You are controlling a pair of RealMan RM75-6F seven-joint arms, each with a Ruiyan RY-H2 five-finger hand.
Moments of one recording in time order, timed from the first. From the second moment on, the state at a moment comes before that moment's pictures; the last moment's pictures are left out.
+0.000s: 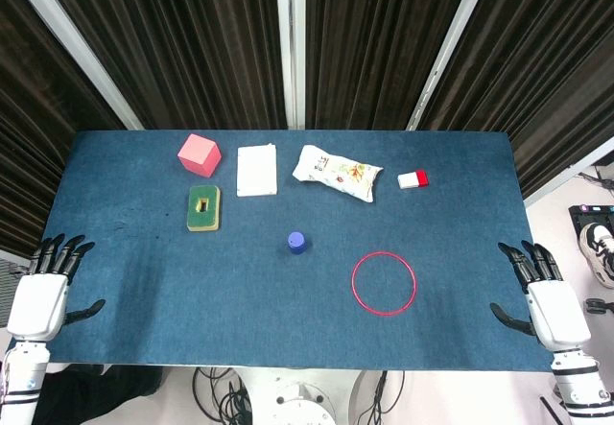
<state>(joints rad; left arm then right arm) -0.11 -1.20 -0.05 -1.61 1.52 1.51 0.08 0.09 -1.08 0.02 -1.72 -1.60 1.48 0.05</state>
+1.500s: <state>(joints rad) -0.07 -1.20 -0.04 -1.60 1.51 1.53 0.07 0.41 -1.44 -0.07 -1.37 -1.72 1.08 0.00</state>
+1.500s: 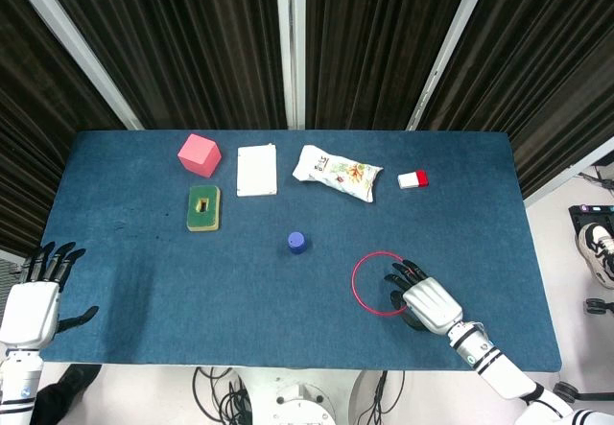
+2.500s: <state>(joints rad) -0.07 -1.19 -0.03 -1.63 1.53 1.54 0.09 0.62 -1.27 0.05 -1.61 -1.58 0.86 0.02</state>
